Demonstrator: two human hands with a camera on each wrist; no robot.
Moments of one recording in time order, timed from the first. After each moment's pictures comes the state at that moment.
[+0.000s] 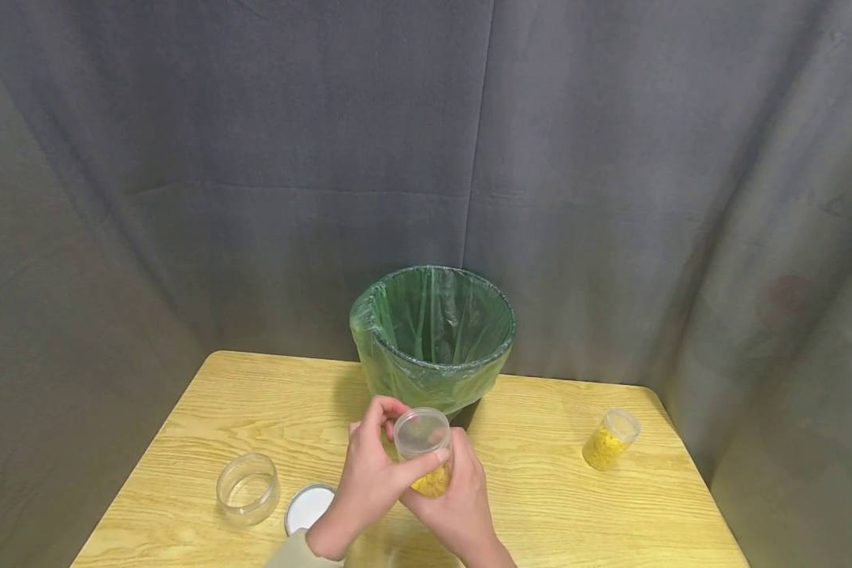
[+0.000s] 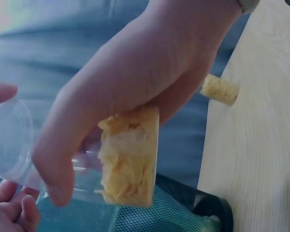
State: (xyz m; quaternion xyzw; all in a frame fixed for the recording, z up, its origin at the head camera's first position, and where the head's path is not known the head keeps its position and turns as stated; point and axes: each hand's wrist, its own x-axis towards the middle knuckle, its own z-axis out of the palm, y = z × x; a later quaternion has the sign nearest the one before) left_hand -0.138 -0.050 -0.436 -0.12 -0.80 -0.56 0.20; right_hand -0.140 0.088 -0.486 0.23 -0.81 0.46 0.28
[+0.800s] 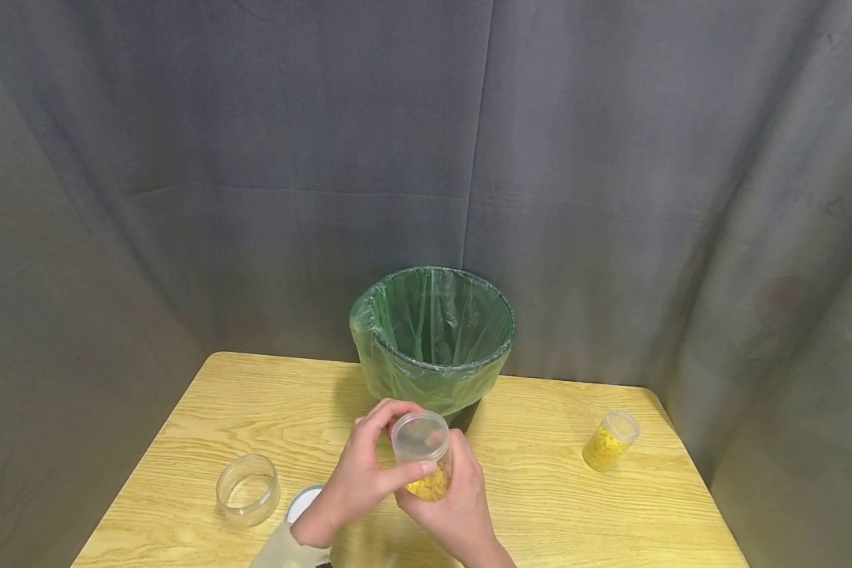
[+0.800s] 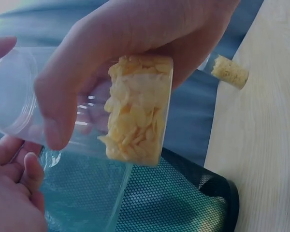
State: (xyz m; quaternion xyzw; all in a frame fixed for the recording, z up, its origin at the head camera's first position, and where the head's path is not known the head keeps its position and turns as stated) left_hand -0.144 -0.066 -0.430 -0.30 -0.73 -0.58 0.18; right_hand -0.136 0.087 -0.483 0.21 -0.82 0.47 0.26
